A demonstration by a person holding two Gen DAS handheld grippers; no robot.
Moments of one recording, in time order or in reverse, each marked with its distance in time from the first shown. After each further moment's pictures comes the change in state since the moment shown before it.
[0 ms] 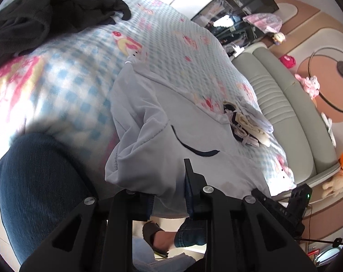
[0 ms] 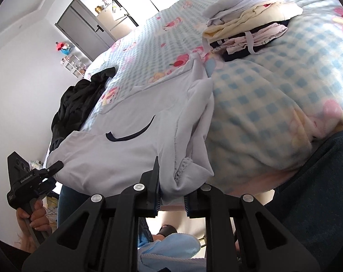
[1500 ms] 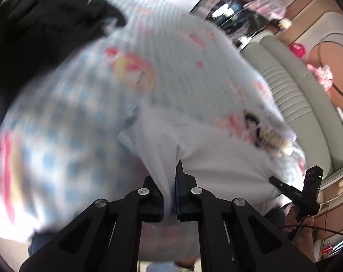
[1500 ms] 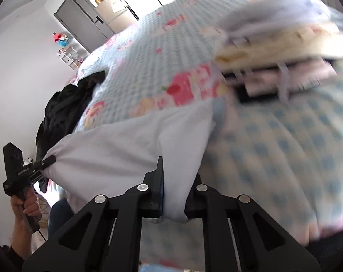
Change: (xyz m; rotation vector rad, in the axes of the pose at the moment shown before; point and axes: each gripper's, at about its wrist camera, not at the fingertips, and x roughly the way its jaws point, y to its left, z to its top) left arm 0.058 0.041 0.096 0.073 0.068 0.095; right arm 0.067 -0.016 0.099 -0.036 0.065 -0.037
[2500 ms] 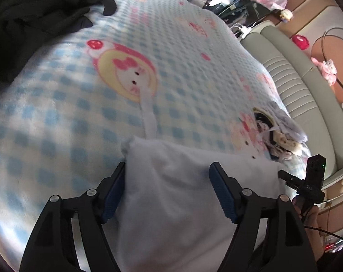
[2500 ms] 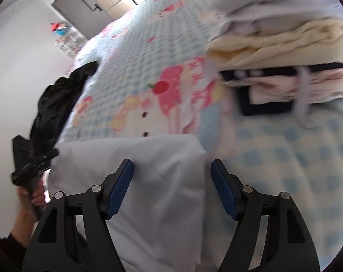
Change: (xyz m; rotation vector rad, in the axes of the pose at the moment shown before) left arm 0.070 0.006 0.055 0.056 0.035 -0.031; right arm 0.051 -0.028 0.048 -0.035 0.085 0.039
